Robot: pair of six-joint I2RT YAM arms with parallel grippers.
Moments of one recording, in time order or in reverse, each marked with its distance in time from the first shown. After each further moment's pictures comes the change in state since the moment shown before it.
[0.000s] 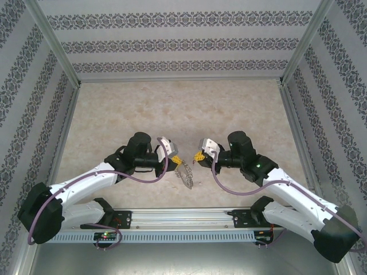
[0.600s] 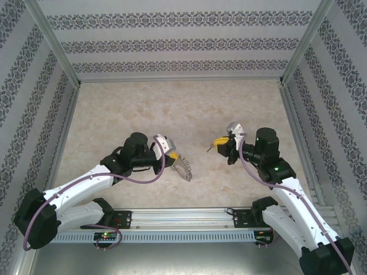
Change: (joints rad) left arm 0.000 -0.067 -0.001 -0.019 -0.139 -0.016; right arm -0.332 -0.177 -0.024 -0.003 -0.164 0.262
